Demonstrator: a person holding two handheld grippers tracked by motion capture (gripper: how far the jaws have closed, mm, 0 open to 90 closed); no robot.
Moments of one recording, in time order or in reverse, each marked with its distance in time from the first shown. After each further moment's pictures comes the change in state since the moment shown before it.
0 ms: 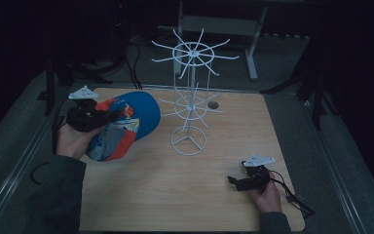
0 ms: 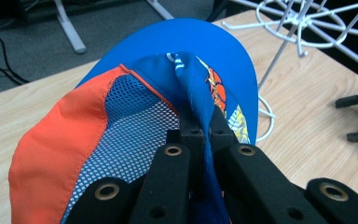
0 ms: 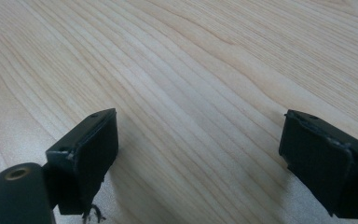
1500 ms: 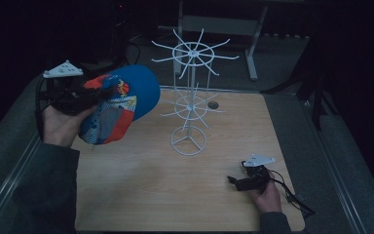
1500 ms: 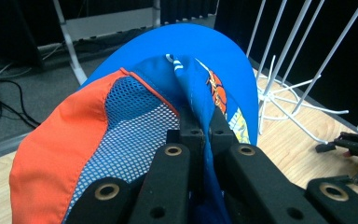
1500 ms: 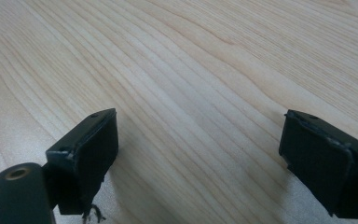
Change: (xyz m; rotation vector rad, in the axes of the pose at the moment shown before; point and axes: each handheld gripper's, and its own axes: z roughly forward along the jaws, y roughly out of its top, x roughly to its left) left arm -0.011 0.049 -0.048 -0.151 0.013 0.026; right arm 0.000 0.000 0.000 0.001 0.000 0.000
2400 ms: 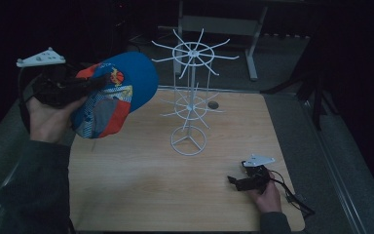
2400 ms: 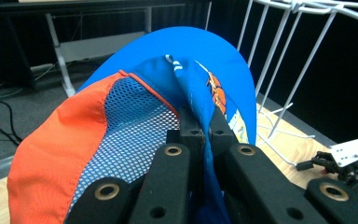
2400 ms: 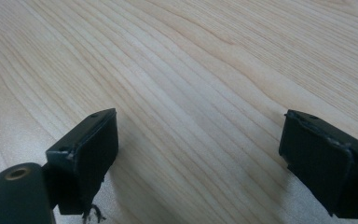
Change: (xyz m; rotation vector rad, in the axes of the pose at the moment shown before) left arm 0.000 0.022 -0.031 -0.088 -0.048 0.000; right arm 0.000 0.000 0.000 0.000 -0.001 0.000
